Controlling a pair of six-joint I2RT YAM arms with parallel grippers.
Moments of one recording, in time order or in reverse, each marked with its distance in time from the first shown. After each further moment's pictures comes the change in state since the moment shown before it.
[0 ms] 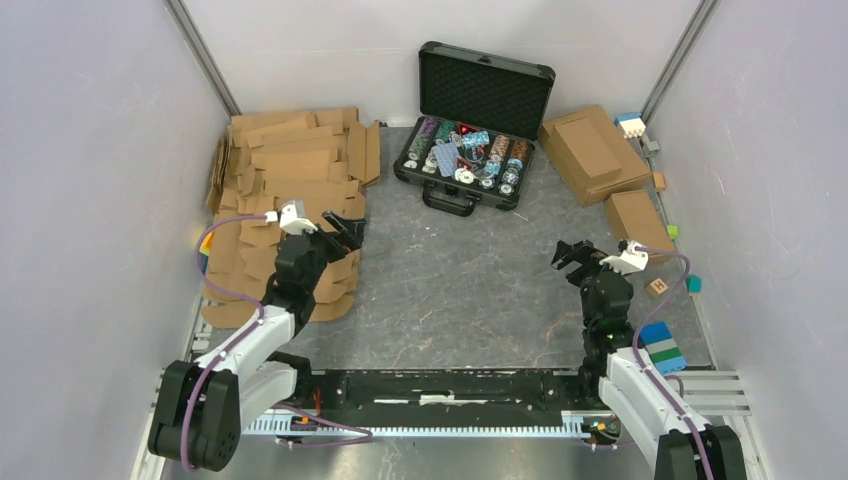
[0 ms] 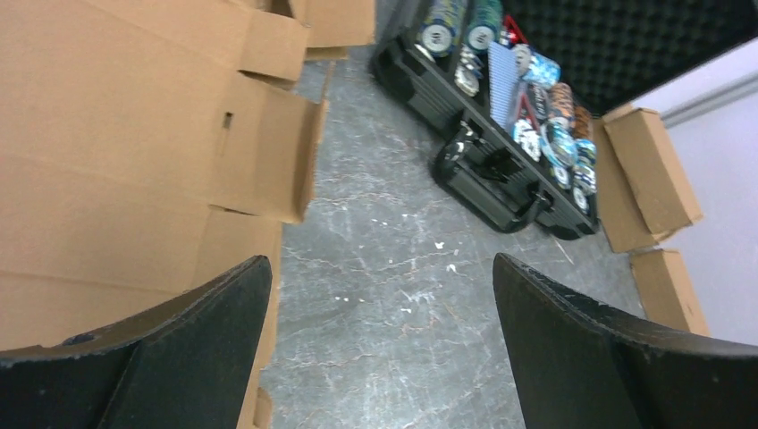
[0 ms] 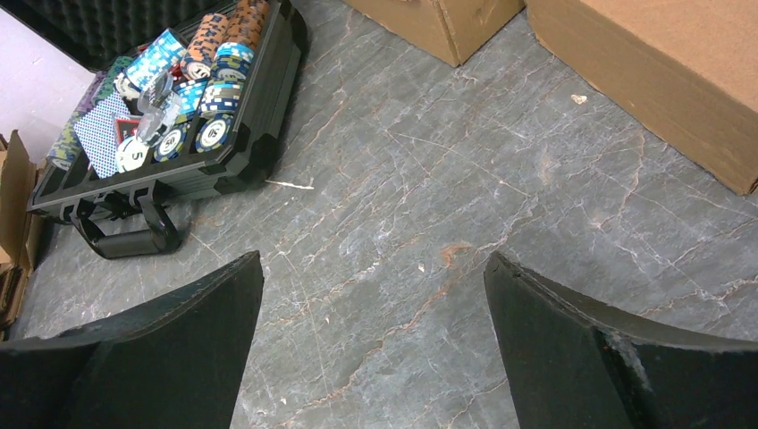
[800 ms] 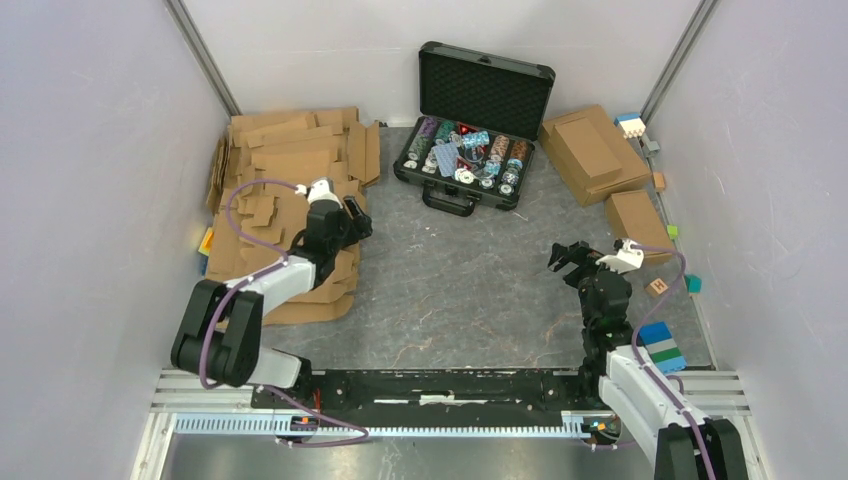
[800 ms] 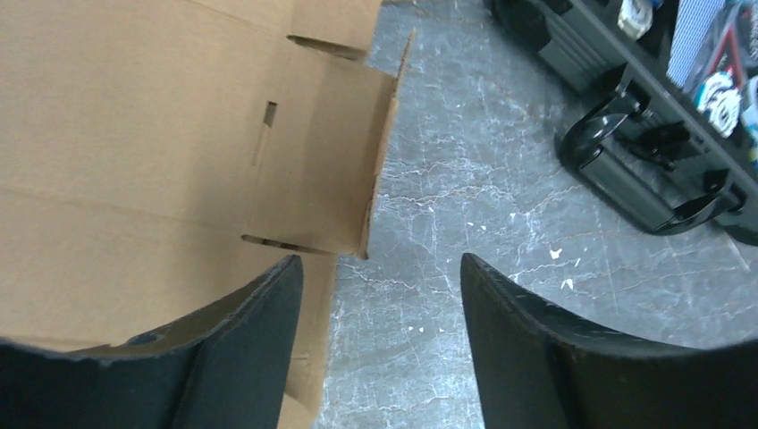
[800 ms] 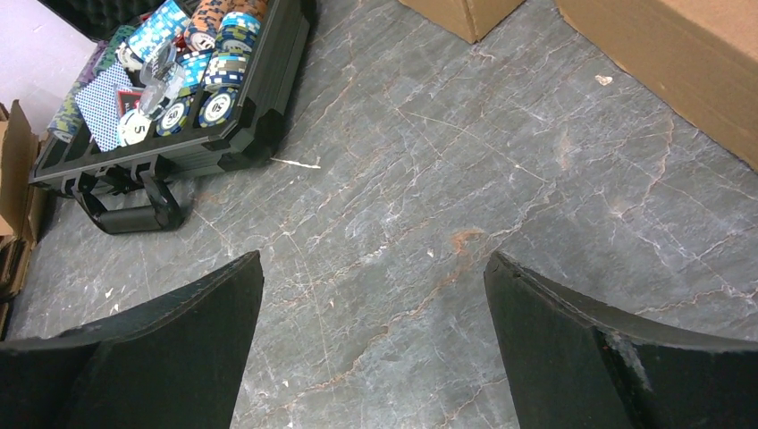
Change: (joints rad) left arm -0.051 0.377 0.282 -0.218 -0.155 0.106; right arm 0.000 0.028 0.000 0.003 -0.046 -0.003
